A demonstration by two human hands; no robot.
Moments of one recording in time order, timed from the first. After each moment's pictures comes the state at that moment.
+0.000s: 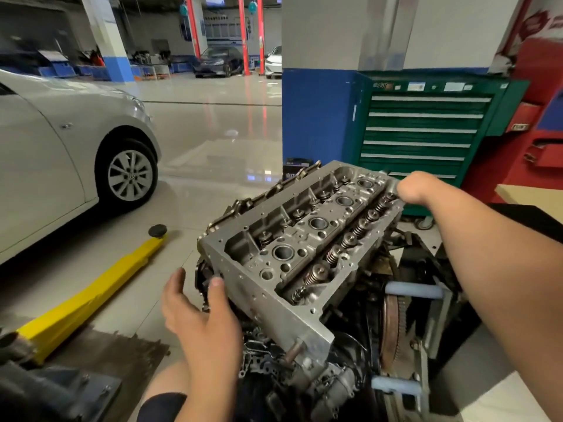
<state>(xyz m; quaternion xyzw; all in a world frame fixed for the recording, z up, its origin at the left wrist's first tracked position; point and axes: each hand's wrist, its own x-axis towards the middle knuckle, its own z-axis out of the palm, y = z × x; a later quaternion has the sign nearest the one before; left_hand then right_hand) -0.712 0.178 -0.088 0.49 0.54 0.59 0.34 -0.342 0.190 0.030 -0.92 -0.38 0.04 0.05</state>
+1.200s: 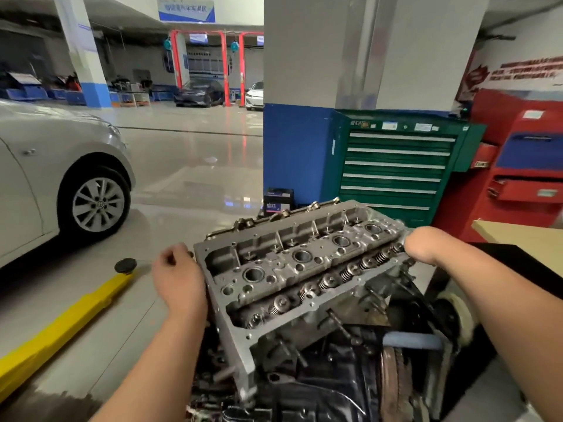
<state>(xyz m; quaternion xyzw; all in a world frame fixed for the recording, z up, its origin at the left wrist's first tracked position) -0.657 0.333 -0.042 0.39 0.56 0.60 0.43 -0.347 0.166 0.029 -0.93 -0.38 0.04 -0.02</state>
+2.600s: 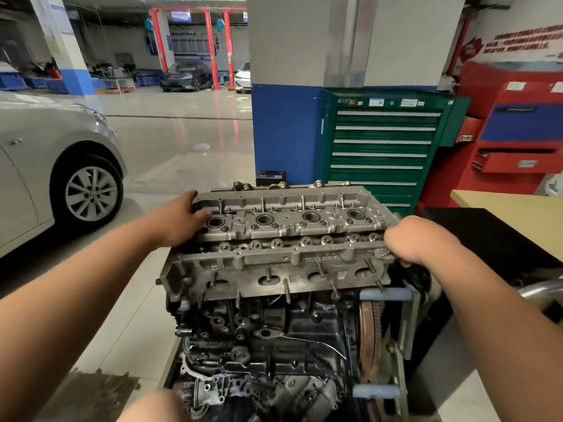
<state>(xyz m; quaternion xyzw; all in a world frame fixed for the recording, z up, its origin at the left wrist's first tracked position) -0.689 0.337 0.024 0.85 0.45 0.17 0.20 -0.408 0.097 0.026 -0.95 -0.30 0.09 0.05</state>
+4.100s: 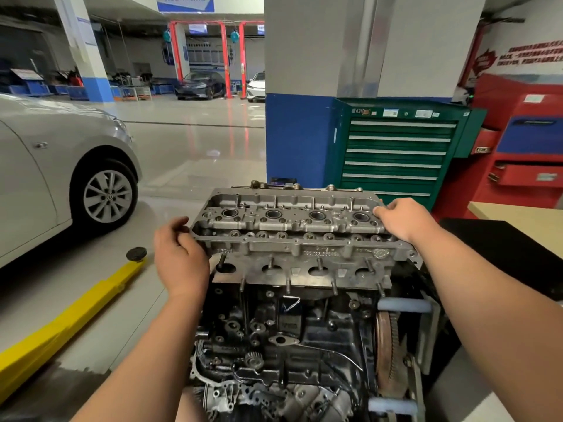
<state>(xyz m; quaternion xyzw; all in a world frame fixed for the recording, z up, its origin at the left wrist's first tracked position) -0.693 0.316 -0.058 0.58 0.46 0.64 0.22 -0.364 0.162 0.009 -0.90 -0.35 0.01 0.27</state>
